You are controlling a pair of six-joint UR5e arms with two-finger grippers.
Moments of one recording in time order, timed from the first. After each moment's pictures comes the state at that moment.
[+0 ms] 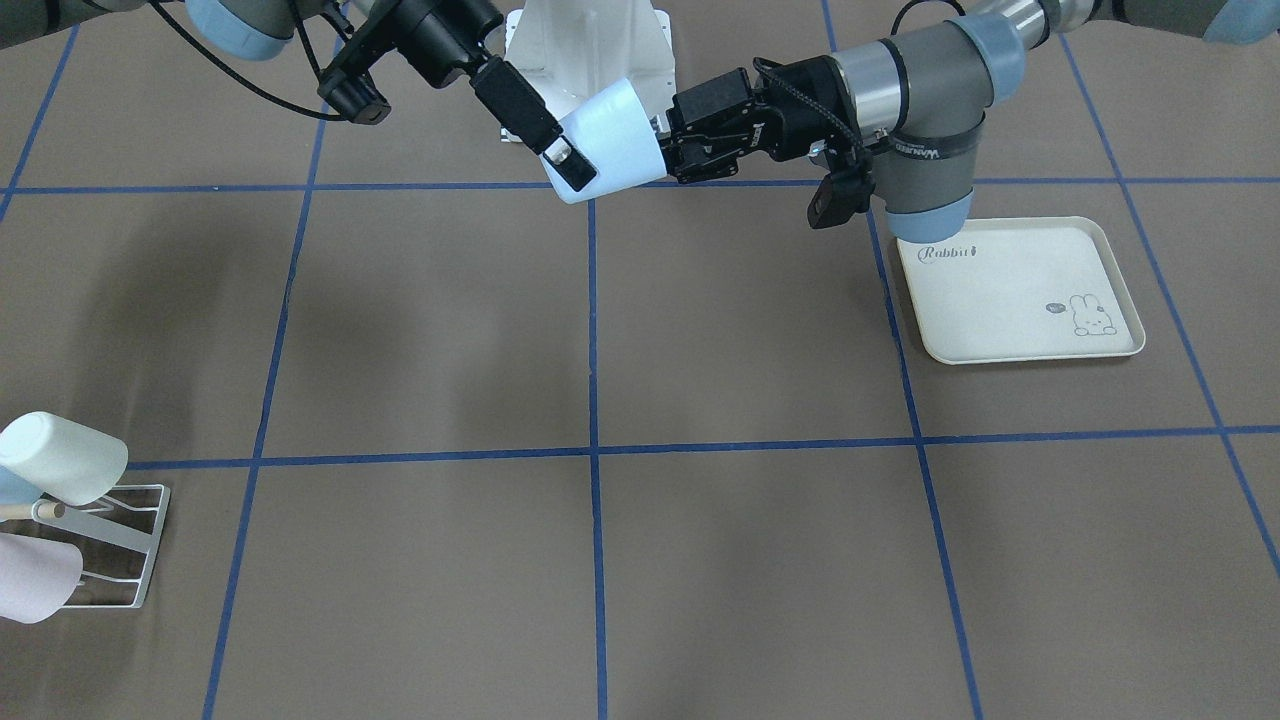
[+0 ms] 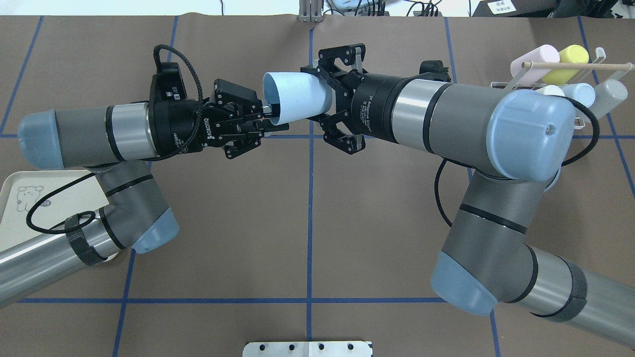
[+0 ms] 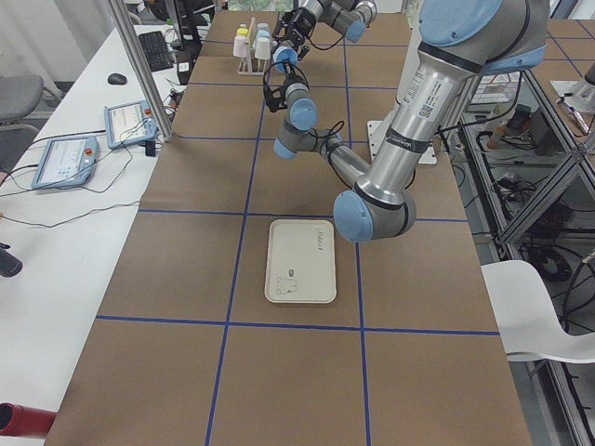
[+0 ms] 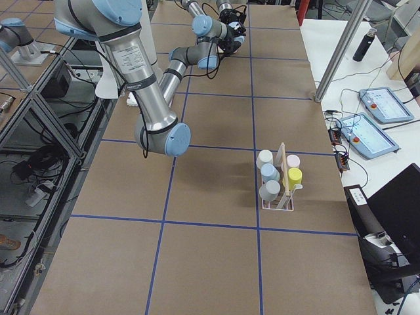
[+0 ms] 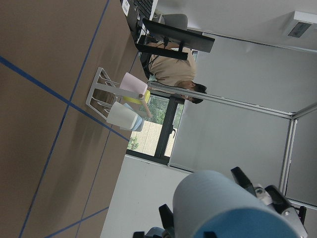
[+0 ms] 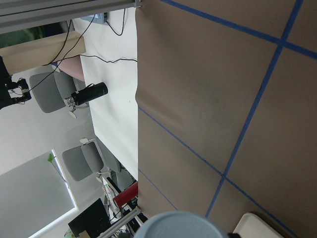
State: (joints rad) left arm -0.67 -2.10 -1.56 -3.30 -1.88 -2.22; right arm 0.58 -1.02 1.99 -0.90 1.57 2.52
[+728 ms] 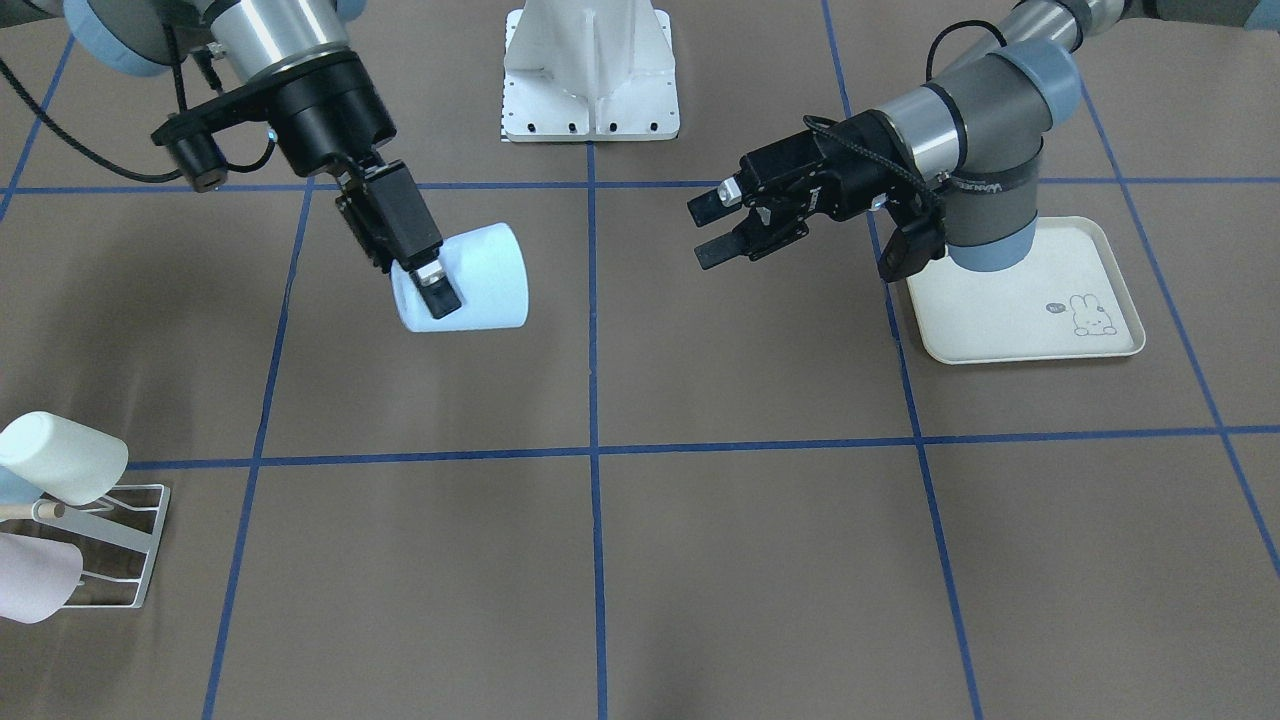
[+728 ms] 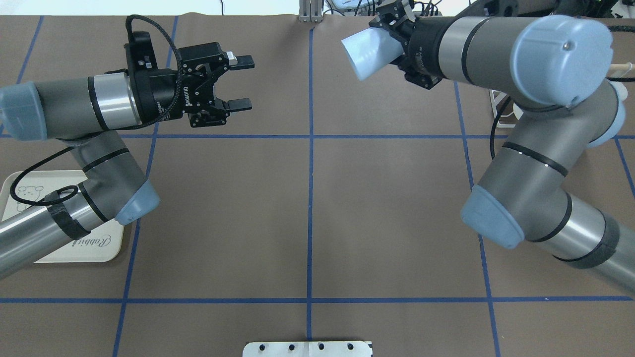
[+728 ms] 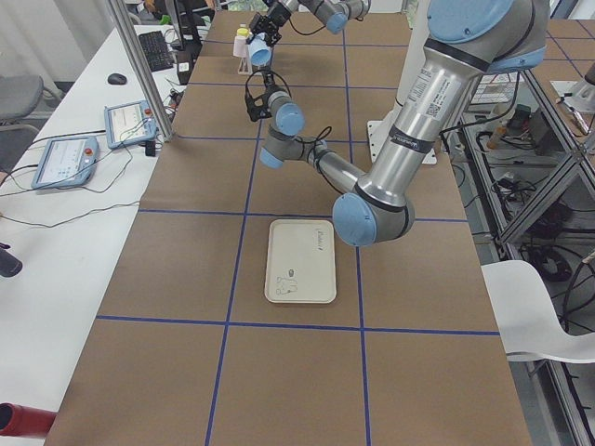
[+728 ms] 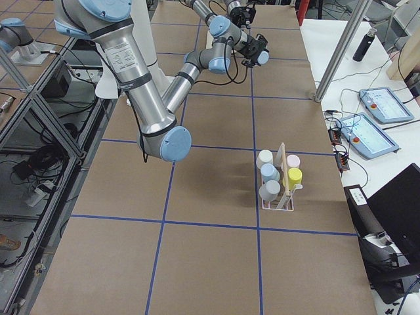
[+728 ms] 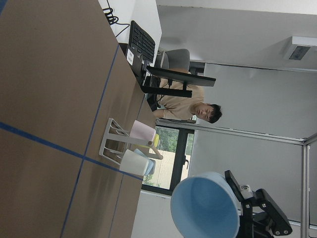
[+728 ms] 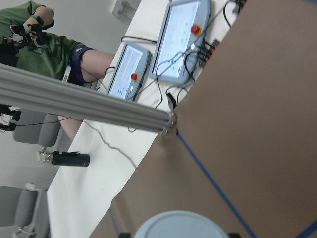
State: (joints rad) left arm -0.76 -2.09 -1.50 -3.22 -1.88 -2.10; right arm 0.79 -1.05 1.95 -1.17 1.56 1.95
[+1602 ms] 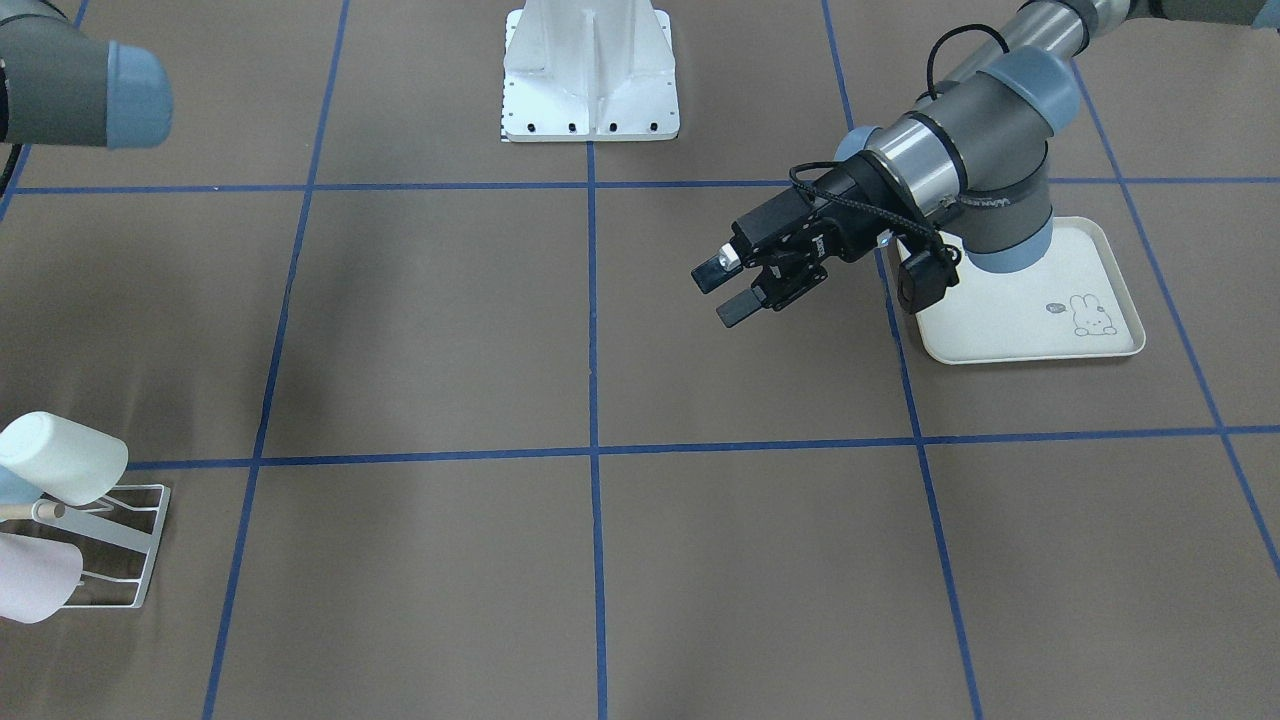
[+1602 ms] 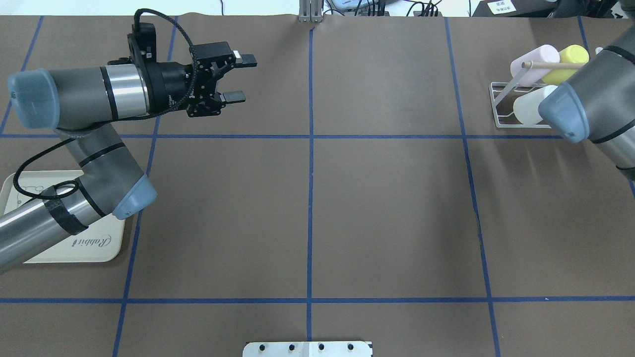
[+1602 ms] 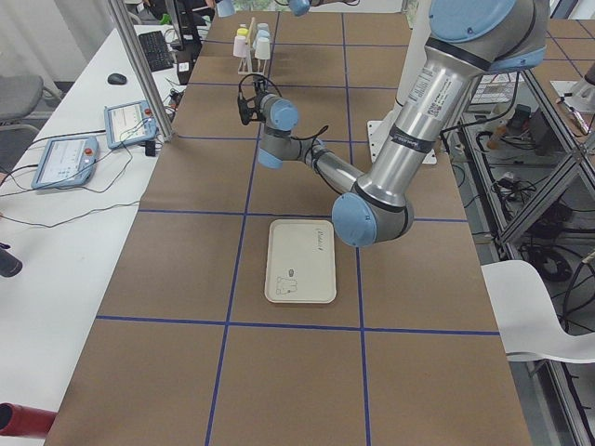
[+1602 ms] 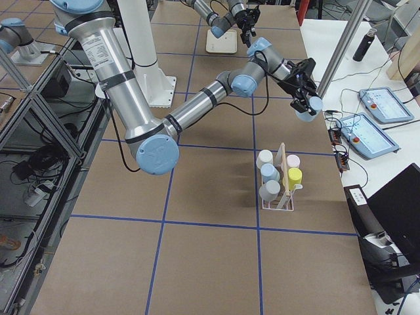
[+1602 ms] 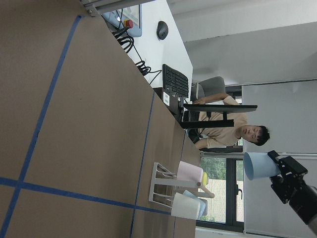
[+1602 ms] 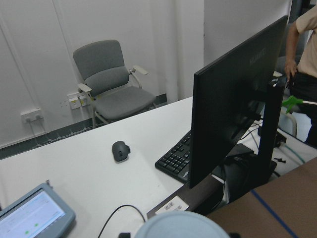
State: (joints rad) left arm -0.78 -2.09 -1.50 -3.06 -1.87 -1.96; right arm 1.13 -1.12 1.66 -1.23 1.32 1.21
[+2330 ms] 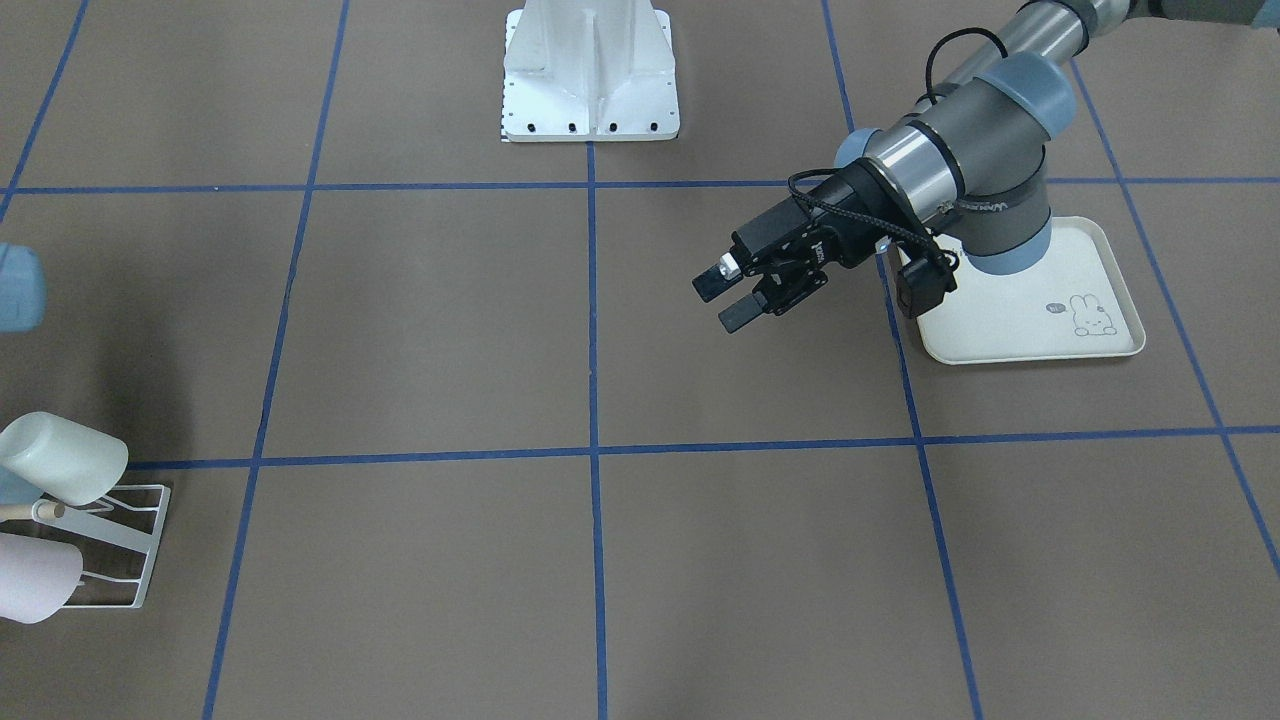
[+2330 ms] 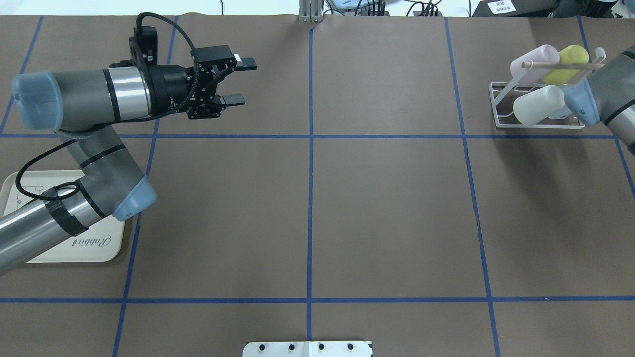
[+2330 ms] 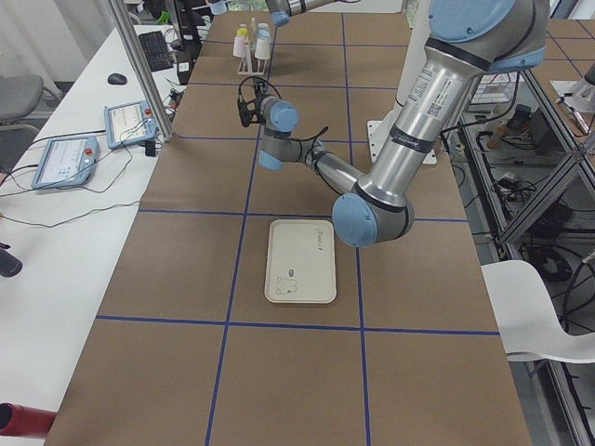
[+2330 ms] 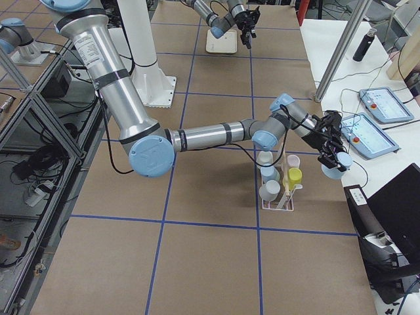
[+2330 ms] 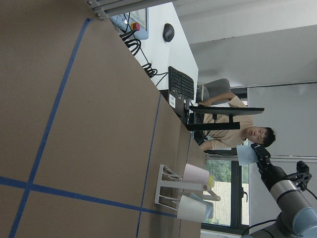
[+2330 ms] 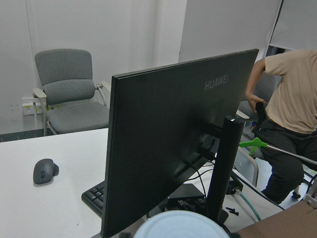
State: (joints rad) left arm -0.77 -2.09 -1.49 -3.05 -1.87 -1.96; right arm 1.20 -1.13 1.27 -0.86 1.26 1.02
